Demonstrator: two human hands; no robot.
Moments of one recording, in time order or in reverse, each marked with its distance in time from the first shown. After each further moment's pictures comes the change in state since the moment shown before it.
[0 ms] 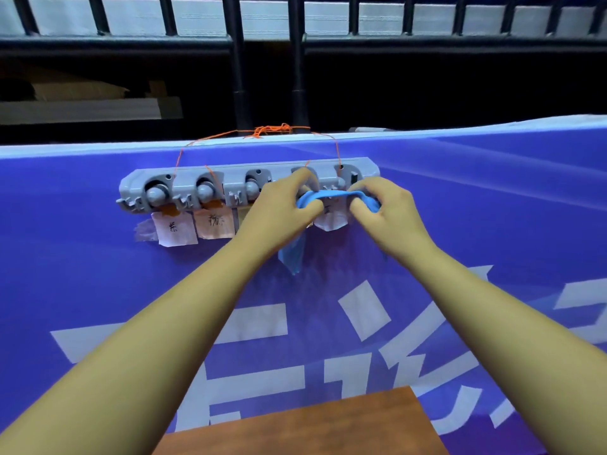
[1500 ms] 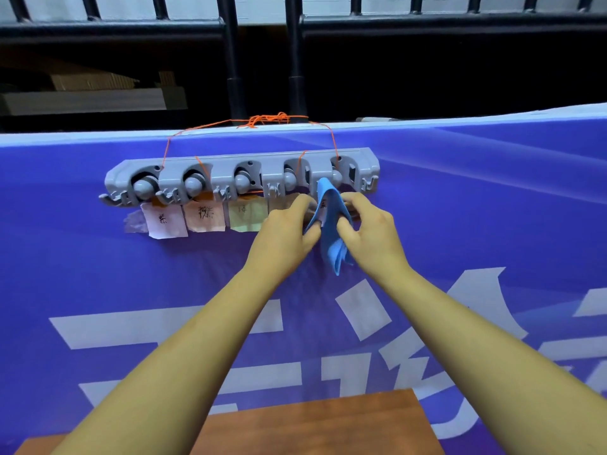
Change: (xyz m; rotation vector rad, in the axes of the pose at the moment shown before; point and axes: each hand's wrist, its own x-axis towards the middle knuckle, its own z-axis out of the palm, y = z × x) left_hand -0.018 -0.020 0.063 0.100 0.068 -0.065; right_hand -0.015 0.043 0.035 0.045 -0.021 0.034
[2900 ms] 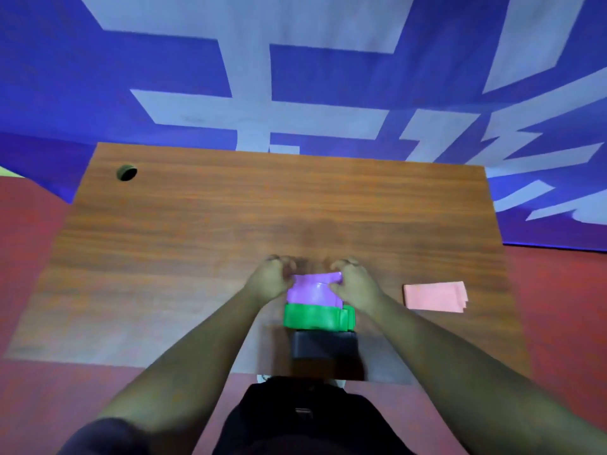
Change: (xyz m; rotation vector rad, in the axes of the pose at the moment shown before) left_hand -0.549 -0.226 0.078 -0.164 -0.932 -0.949; right_hand -0.485 0.046 0.224 -0.230 -1.194 0.674
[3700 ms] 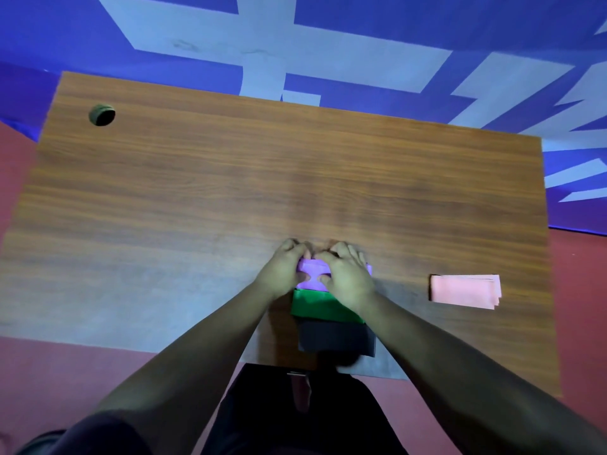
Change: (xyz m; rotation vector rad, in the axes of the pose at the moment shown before) left_hand 0.032 -0.041 0.042 -0.118 0.041 0.142; right_hand 0.050 0.002 0.080 -0.332 0.010 -0.140
